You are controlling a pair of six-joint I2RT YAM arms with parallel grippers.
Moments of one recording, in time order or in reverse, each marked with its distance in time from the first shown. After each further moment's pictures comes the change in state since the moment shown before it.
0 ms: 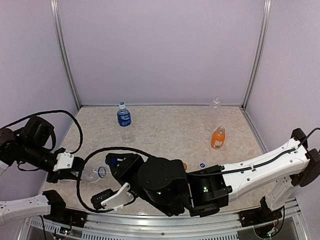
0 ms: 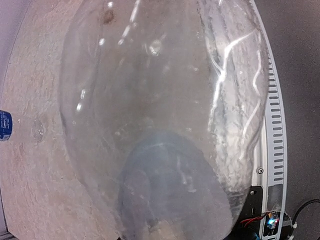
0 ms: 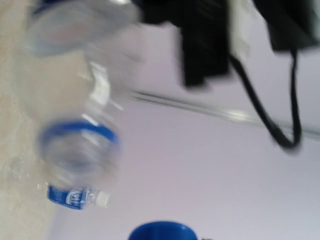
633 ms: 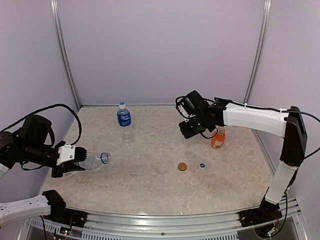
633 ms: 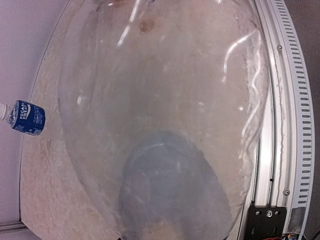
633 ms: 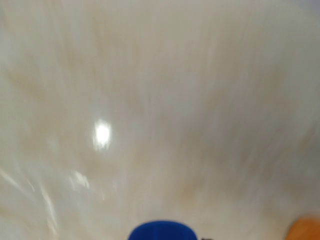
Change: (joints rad) left arm 0.011 -0.034 -0.037 0.167 -0.064 -0.087; right arm -0.847 0.006 0.017 -0.733 -0.465 1.793
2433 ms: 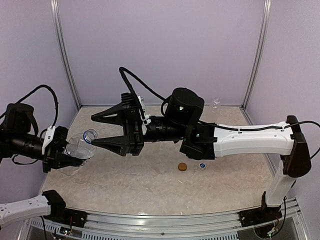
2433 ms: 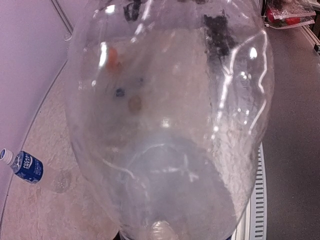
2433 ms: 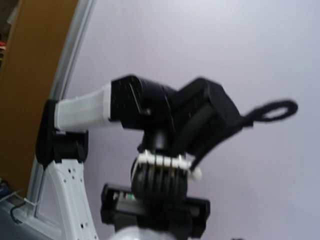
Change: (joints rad) left arm 0.015 -0.006 0.164 0.046 0.305 -0.207; right arm 0.444 0.015 0.019 1.195 -0.879 -0.397
